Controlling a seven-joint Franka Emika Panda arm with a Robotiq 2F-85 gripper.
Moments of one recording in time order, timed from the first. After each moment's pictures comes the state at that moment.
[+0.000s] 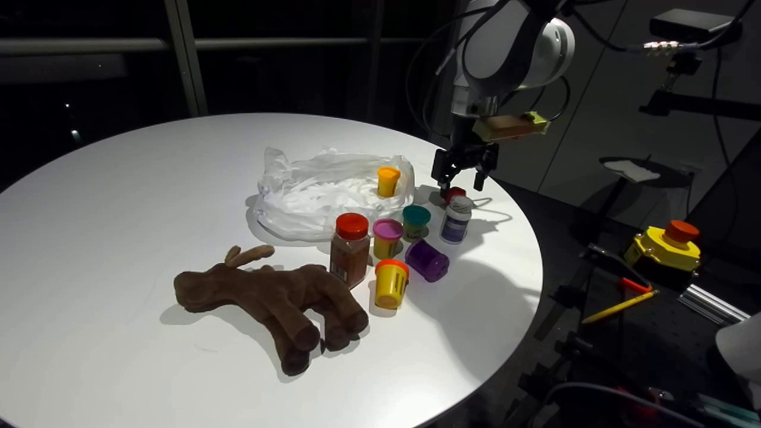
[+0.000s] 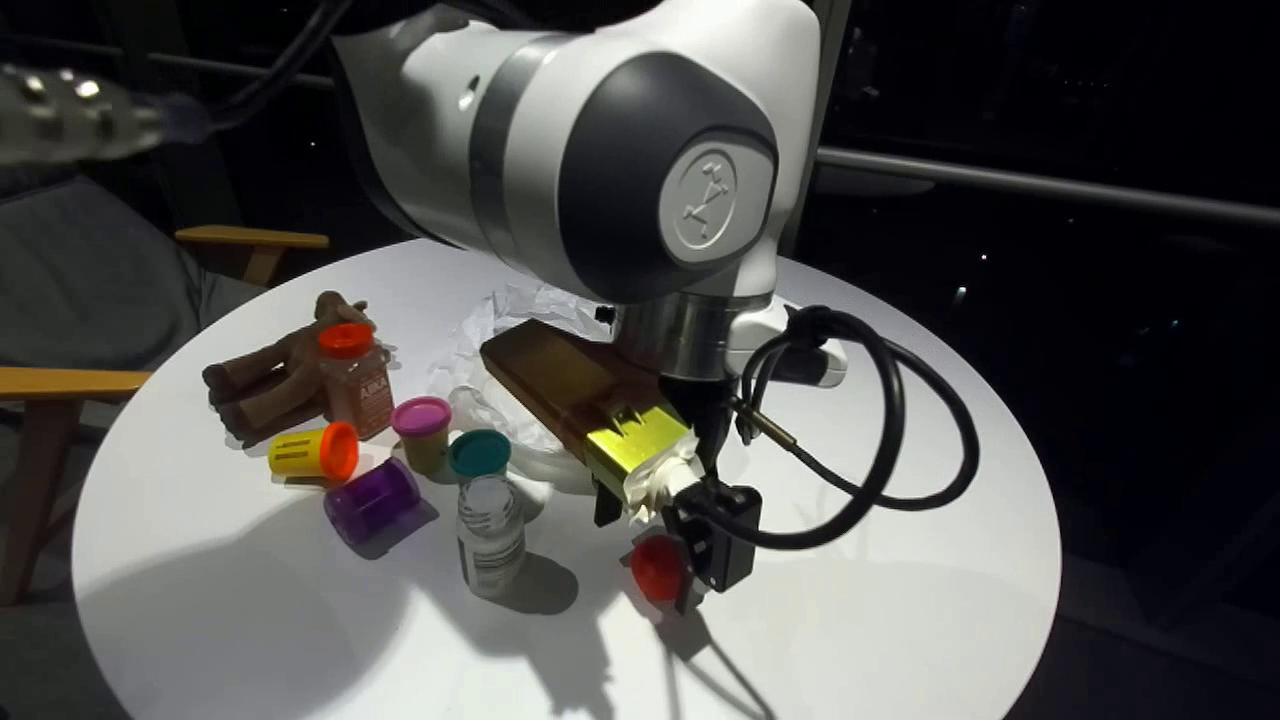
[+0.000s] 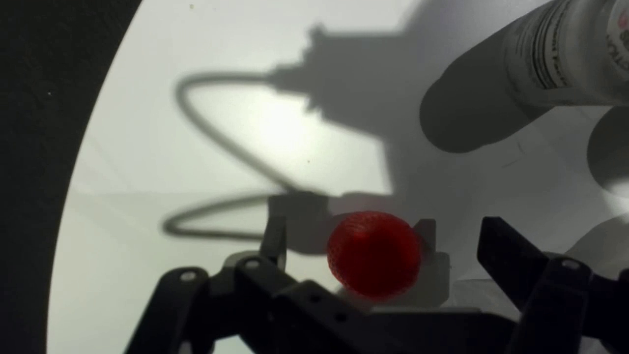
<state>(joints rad) -0.07 0.45 -0.15 -2.27 0.02 2.60 0.19</state>
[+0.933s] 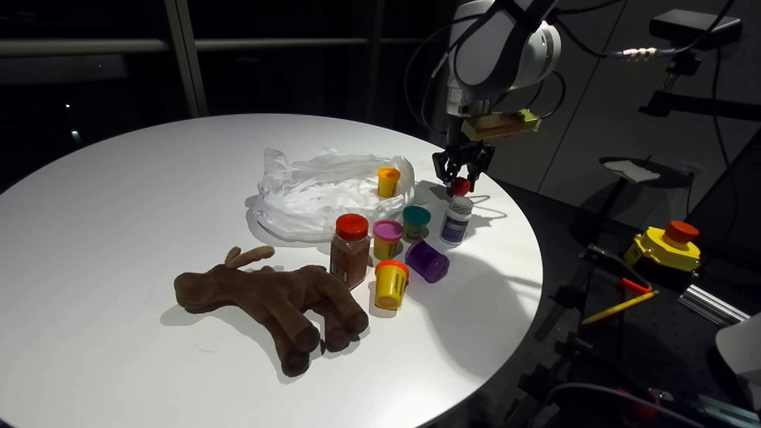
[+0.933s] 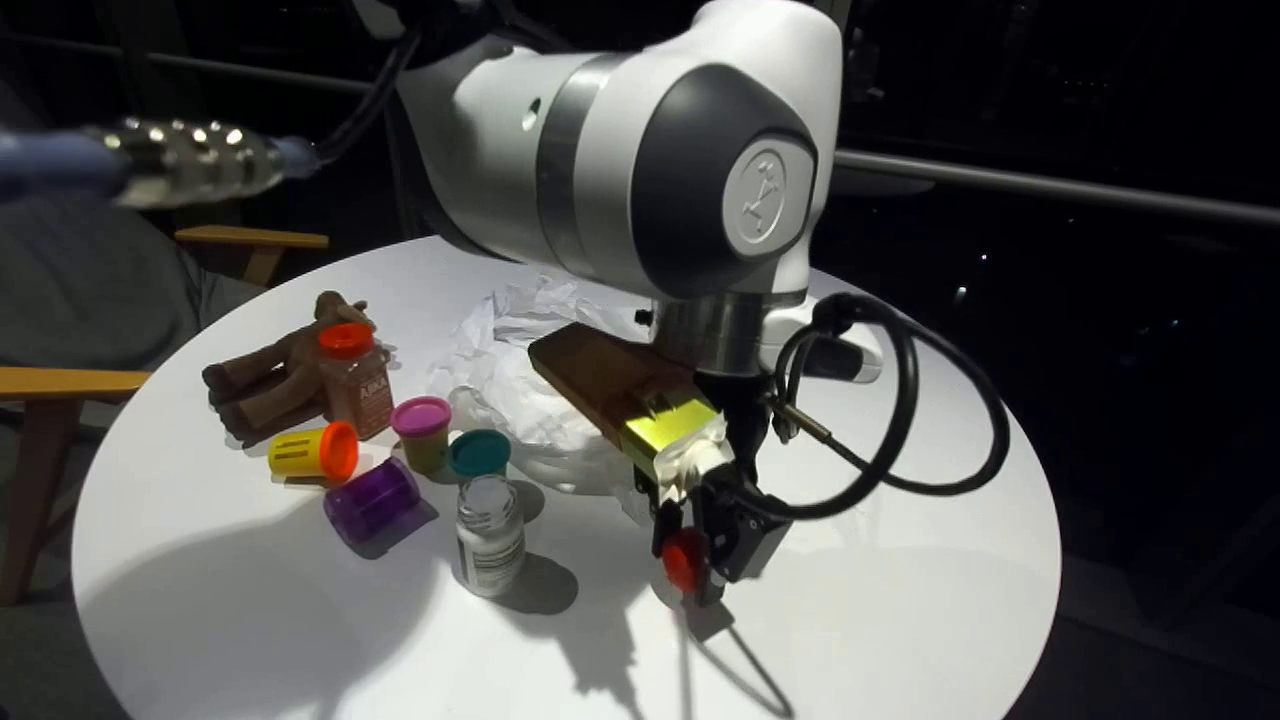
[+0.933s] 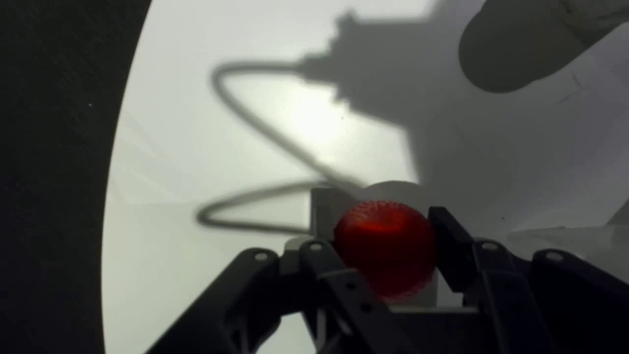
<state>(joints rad) -0.02 0.50 -0.22 -2.19 -0.03 2.56 0.31</state>
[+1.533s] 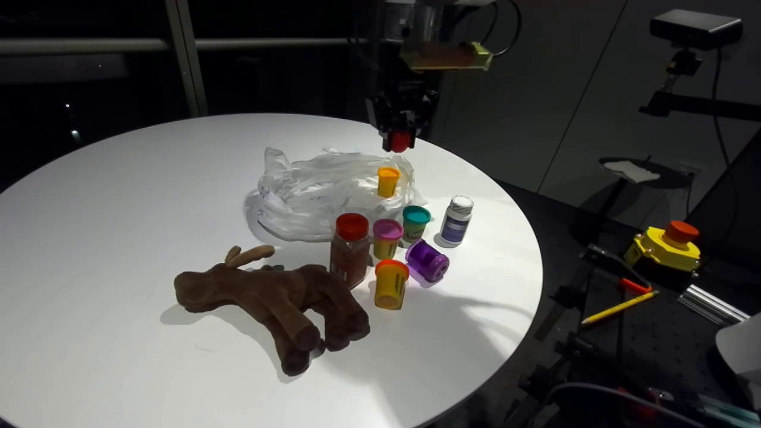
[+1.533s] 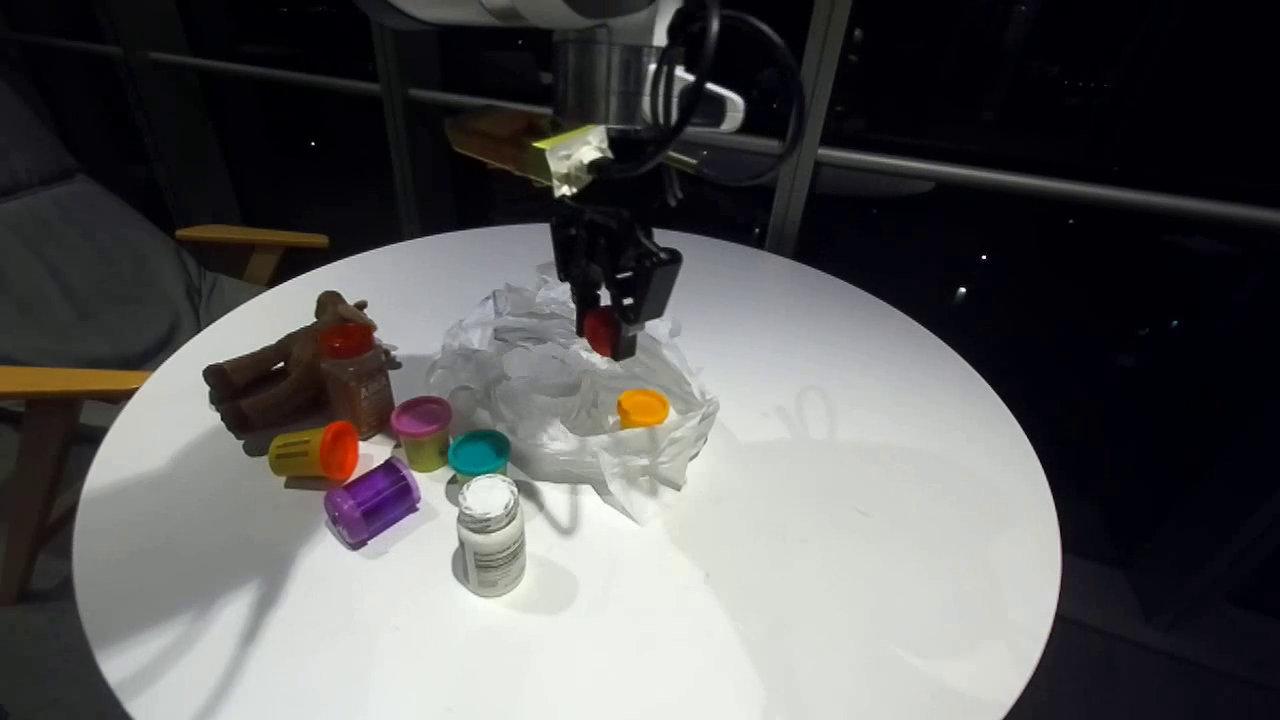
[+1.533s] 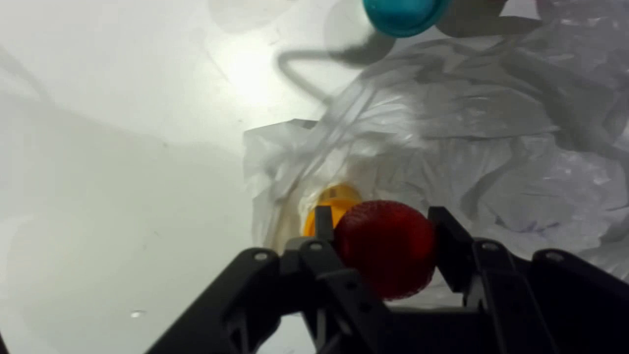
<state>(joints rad) 0.09 0.40 -0.10 -2.01 -0.03 2.38 0.40</state>
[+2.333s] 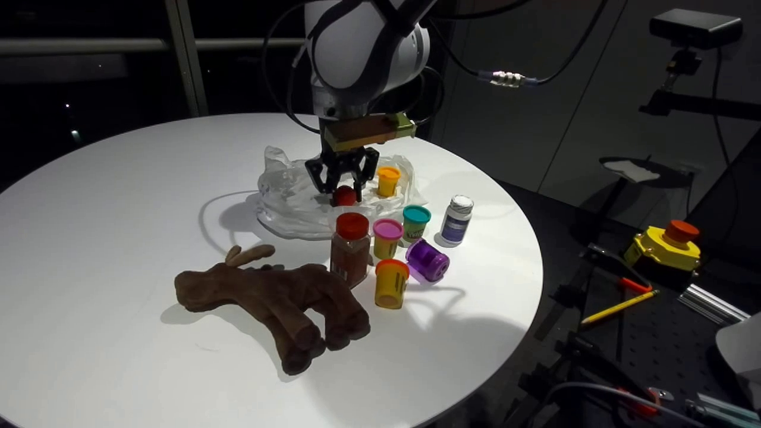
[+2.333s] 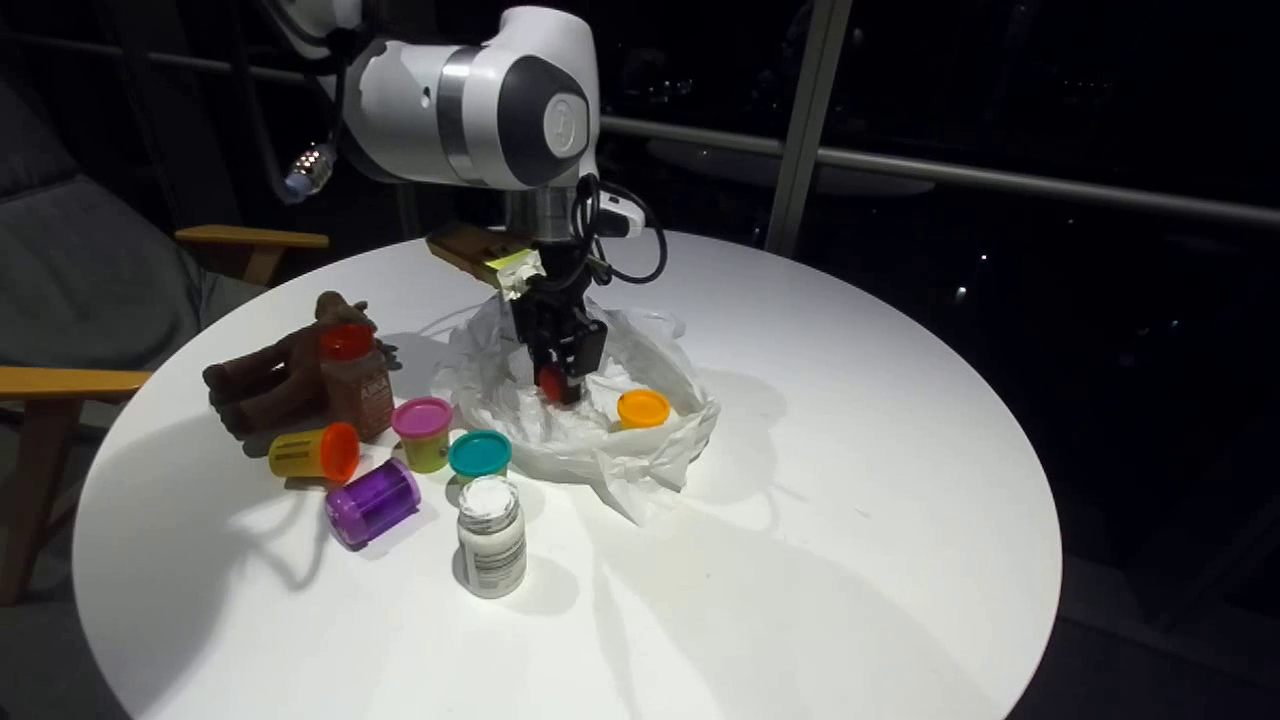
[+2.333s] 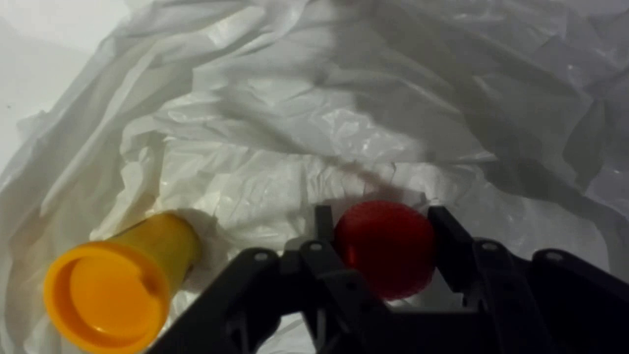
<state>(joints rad) 0.21 0.77 -0.09 -1.71 -0.04 2.41 0.51</state>
